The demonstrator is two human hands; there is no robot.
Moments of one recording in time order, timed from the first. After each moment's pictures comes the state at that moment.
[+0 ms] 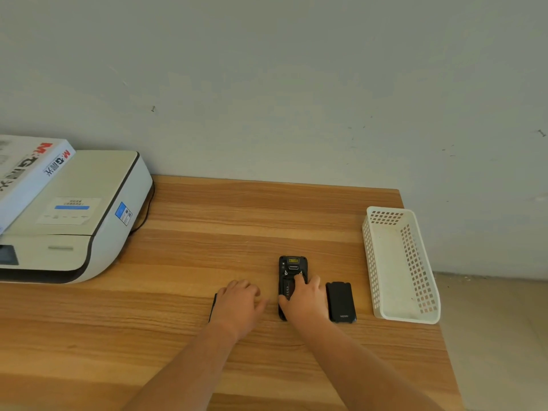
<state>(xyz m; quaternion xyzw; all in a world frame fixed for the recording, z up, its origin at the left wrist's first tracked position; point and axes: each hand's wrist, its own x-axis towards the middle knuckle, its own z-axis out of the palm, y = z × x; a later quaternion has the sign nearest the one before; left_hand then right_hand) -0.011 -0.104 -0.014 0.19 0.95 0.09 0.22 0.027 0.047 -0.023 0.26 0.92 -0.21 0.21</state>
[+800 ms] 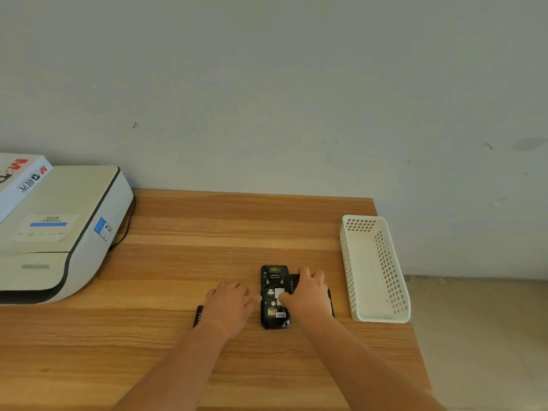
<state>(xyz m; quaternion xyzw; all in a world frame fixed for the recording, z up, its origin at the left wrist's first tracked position) -0.019 -0.085 0.008 0.21 0.95 0.09 0.23 0.032 0.086 0.021 0.32 0.90 -0.27 0.14</state>
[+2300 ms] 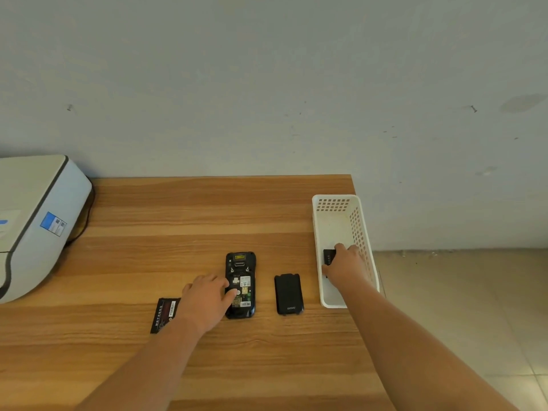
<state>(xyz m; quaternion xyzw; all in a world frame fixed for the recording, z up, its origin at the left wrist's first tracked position) -0.008 -0.038 -0.010 0.18 0.95 0.04 0.25 0.048 0.259 -0.022 0.37 0.89 -0.20 0.18</state>
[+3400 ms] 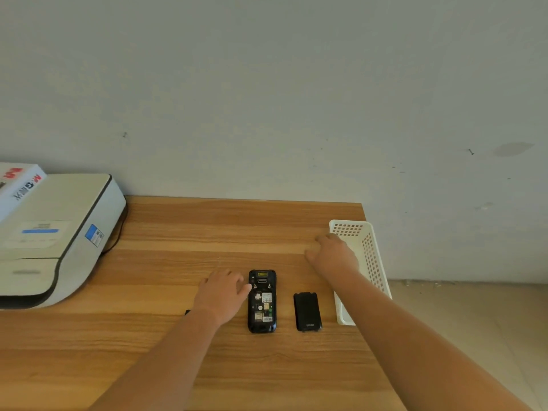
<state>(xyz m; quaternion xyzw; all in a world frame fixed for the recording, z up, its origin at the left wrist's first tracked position) -0.030 -0.058 0.039 0.19 0.95 0.09 0.22 -0.001 0.188 0.074 0.26 0.94 -0.18 0.10</state>
